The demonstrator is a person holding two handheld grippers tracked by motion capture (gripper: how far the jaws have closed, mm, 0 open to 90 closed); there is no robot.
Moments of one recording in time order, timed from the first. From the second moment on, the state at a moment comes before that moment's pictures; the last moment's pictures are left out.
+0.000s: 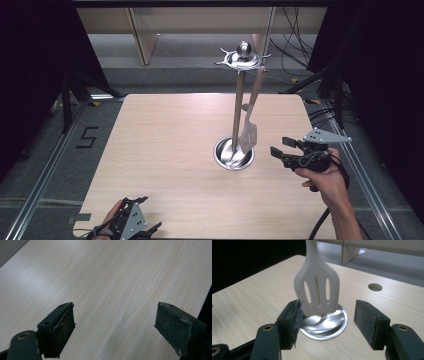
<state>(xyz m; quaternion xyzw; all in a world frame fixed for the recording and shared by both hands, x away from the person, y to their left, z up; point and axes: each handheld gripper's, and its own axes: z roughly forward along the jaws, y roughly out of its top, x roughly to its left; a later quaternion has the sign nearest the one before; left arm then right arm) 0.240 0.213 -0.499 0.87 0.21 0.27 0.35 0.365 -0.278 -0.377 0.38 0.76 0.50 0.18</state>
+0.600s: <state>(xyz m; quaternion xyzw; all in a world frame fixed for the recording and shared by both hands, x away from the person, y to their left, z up) 0.240 0.214 -0.497 0.88 0.21 0.27 0.34 0.364 -0.283 -0.395 0.39 0.77 0.48 0.18</state>
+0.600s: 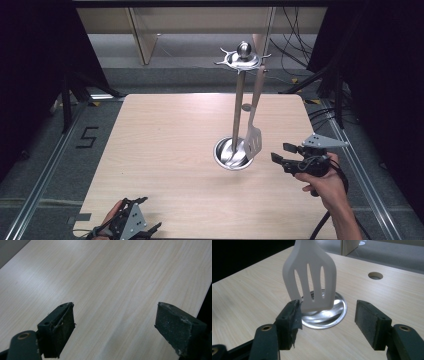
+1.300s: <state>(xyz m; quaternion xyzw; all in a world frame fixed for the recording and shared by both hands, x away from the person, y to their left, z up) 0.239 0.214 -0.496 0.88 0.20 0.27 0.34 0.357 -0.276 -0.408 0.39 0.77 0.47 0.15</state>
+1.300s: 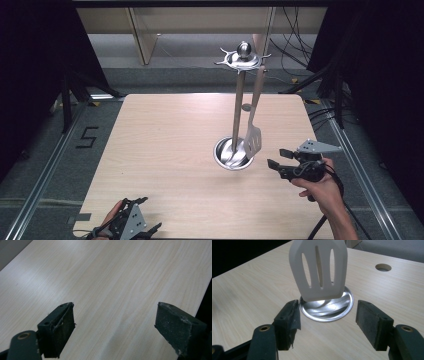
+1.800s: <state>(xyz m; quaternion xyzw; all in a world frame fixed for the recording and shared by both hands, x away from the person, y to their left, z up) 0.238 0.213 -0.498 0.87 0.20 0.28 0.35 0.350 -0.276 -0.422 0.39 0.78 0.46 0.16</state>
